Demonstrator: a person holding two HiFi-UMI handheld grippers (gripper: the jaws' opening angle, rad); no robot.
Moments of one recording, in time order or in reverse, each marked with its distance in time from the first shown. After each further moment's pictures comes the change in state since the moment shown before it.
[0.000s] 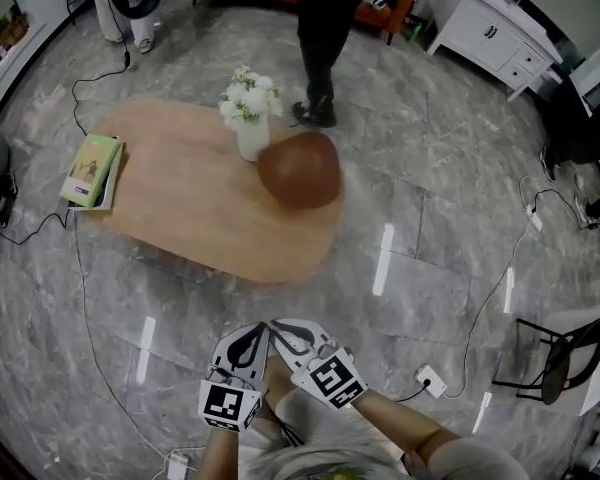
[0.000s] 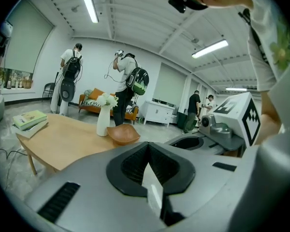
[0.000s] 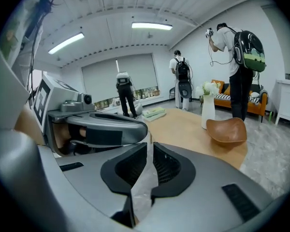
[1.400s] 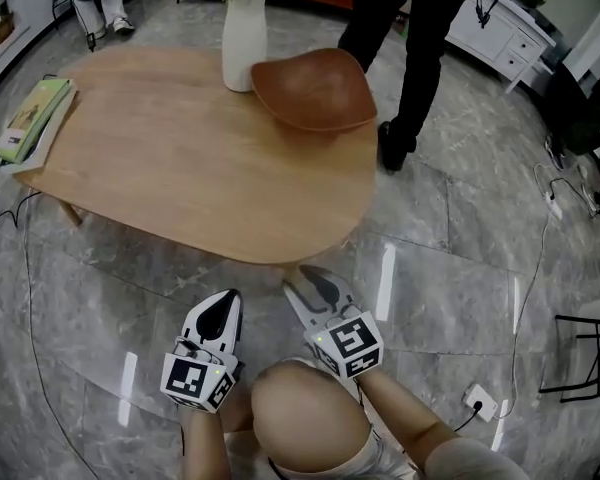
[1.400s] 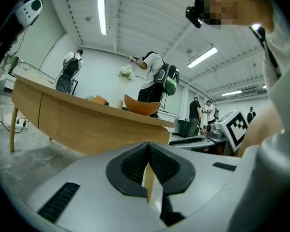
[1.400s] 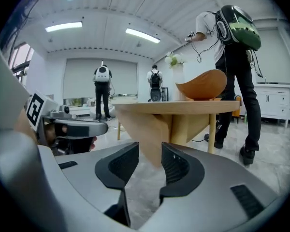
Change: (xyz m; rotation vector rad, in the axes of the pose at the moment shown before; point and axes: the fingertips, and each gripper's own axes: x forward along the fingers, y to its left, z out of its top) left arm 0.109 0.136 -0.247 0.012 -0.239 -0.029; right arm 0.136 -0.148 -0.230 -0.043 -0.192 -0.321
